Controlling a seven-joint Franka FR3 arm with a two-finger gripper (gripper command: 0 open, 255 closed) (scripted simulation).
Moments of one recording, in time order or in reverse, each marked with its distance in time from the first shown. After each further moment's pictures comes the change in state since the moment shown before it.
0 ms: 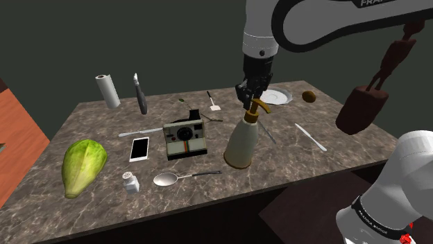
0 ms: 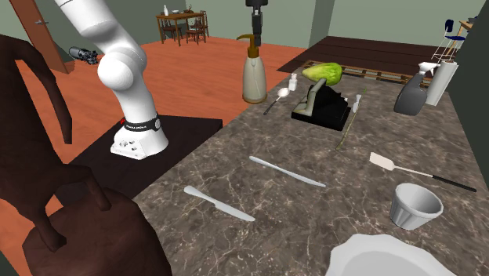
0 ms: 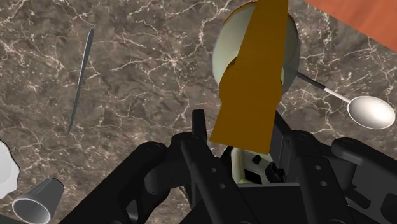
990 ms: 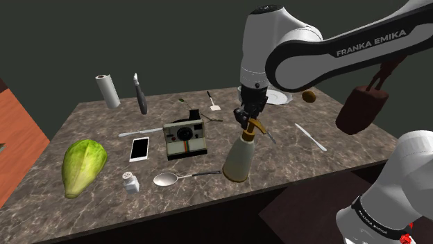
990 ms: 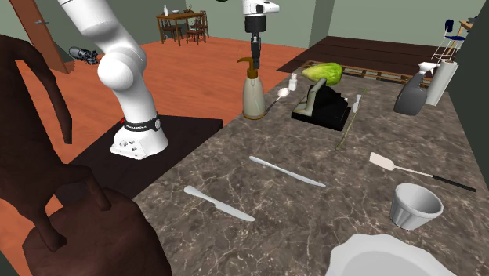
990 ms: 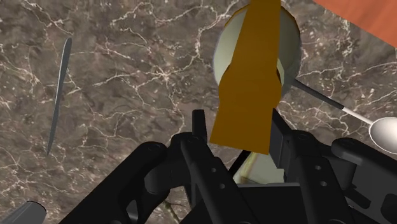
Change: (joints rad) arm 0.000 0.032 0.006 -0.177 -0.009 0.207 0.026
